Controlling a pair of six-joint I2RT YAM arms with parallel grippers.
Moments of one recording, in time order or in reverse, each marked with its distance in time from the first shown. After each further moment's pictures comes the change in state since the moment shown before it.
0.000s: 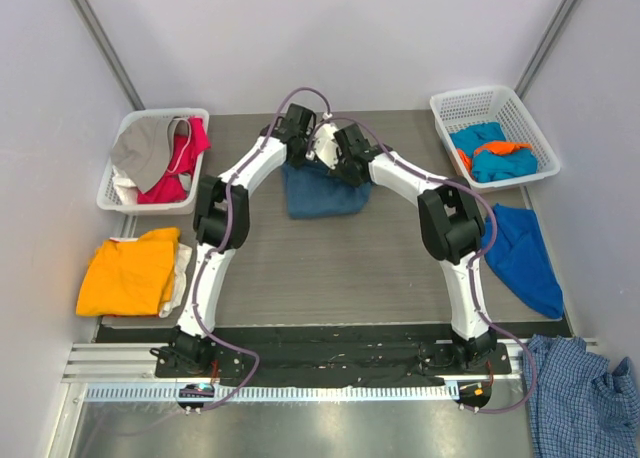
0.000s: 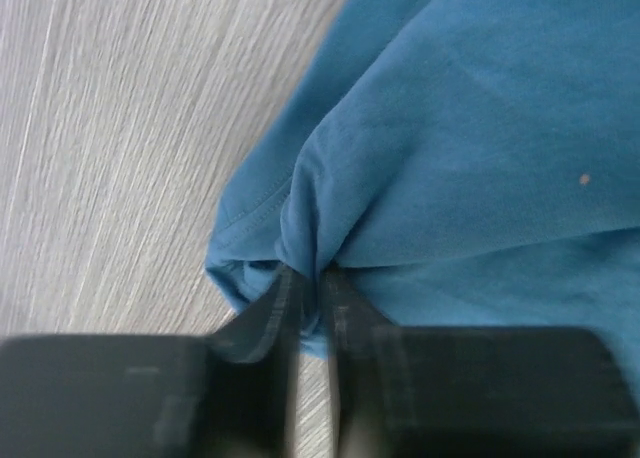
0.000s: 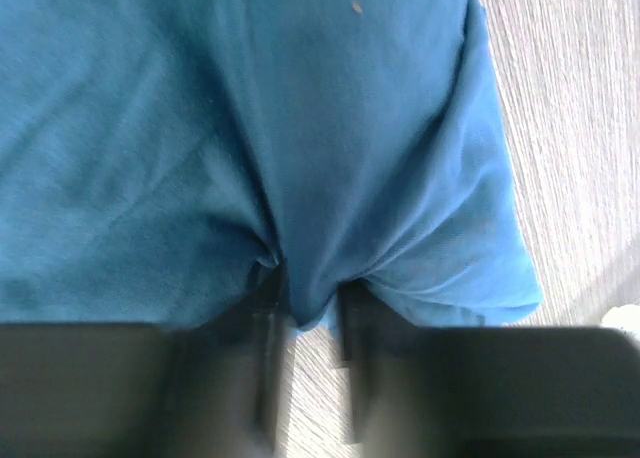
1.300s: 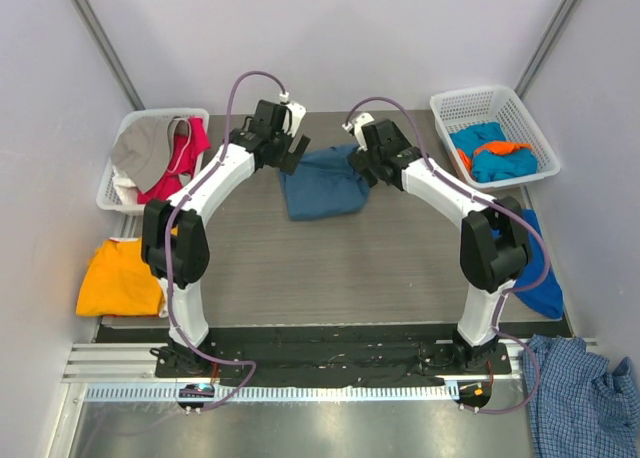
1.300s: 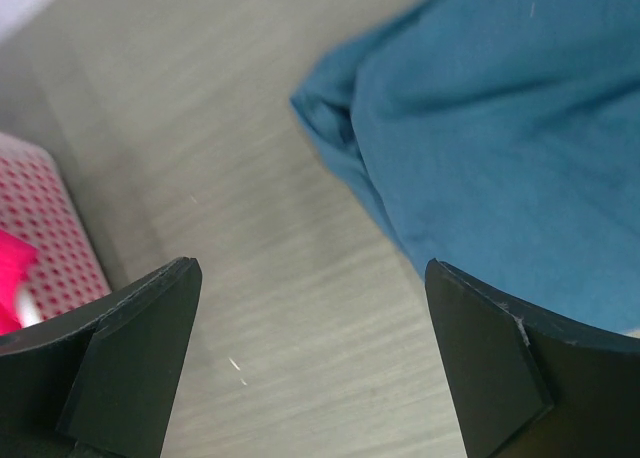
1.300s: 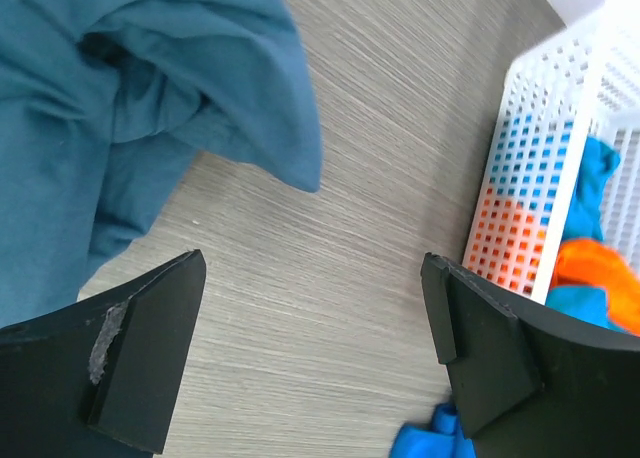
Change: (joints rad) left arm 0.005 -0.528 -0.467 0.104 -0.180 -0.439; right arm -0.038 -0.346 -0.272 0.093 0.291 0.317
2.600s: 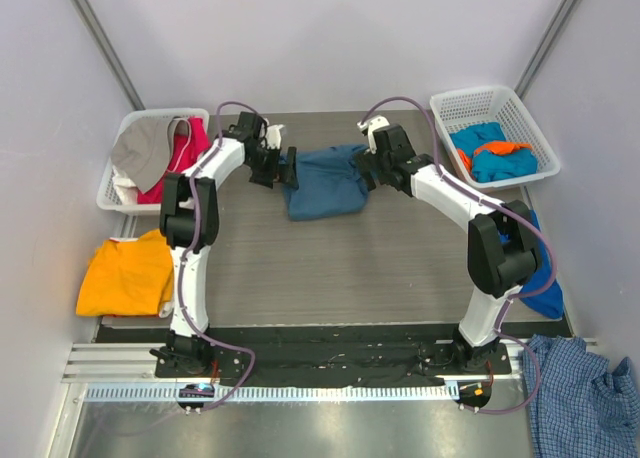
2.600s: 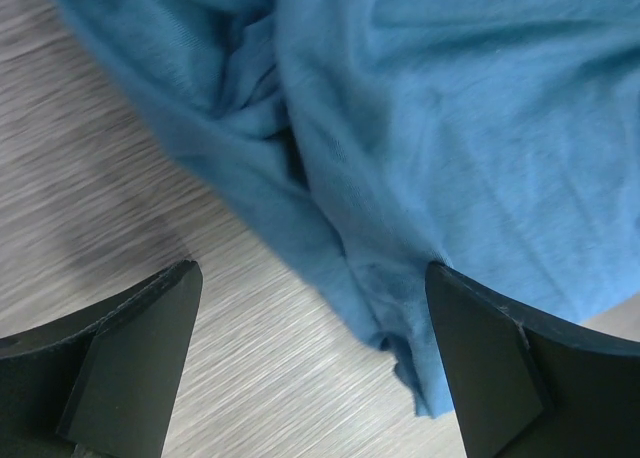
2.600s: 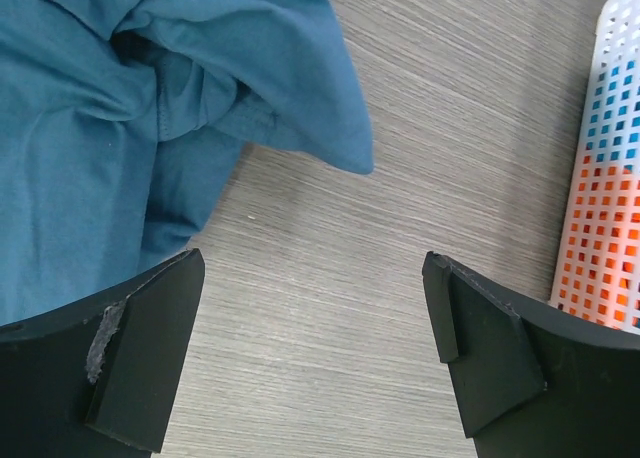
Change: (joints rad) left arm 0.200 0.356 0.138 -0.149 0.615 -0.242; right arm -0.043 -0.058 -0.117 0.076 -0.110 0.223
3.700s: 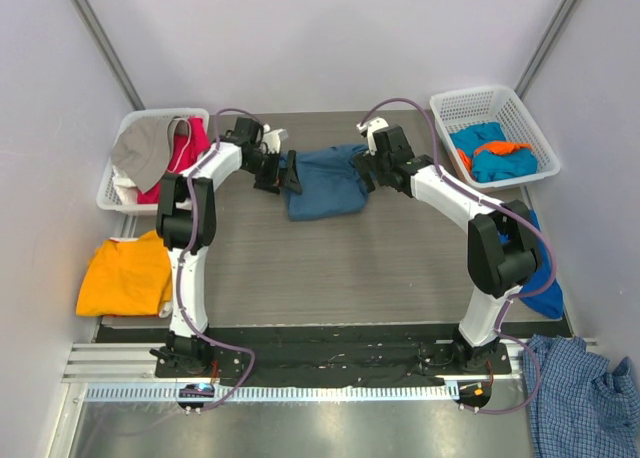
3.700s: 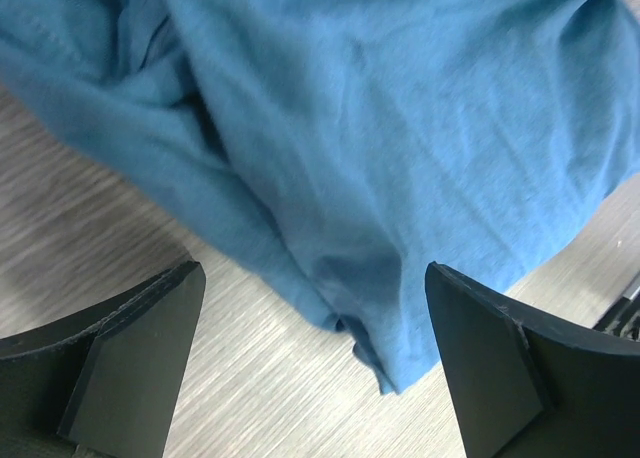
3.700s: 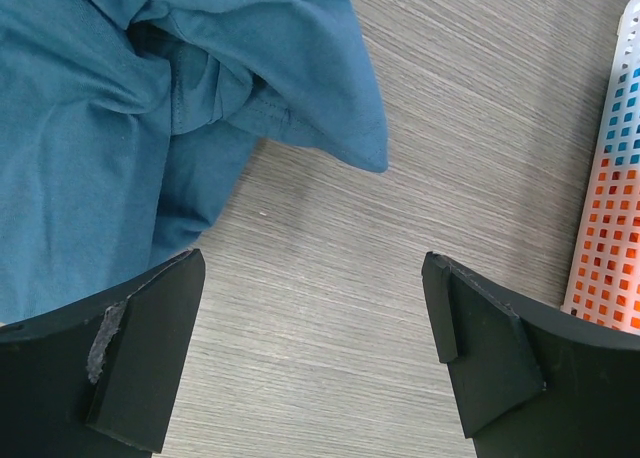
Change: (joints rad) left arm 0.011 -0.018 -0.080 0.039 0.181 0.009; right arm 0.000 0.000 -0.012 0.002 -0.032 0.000
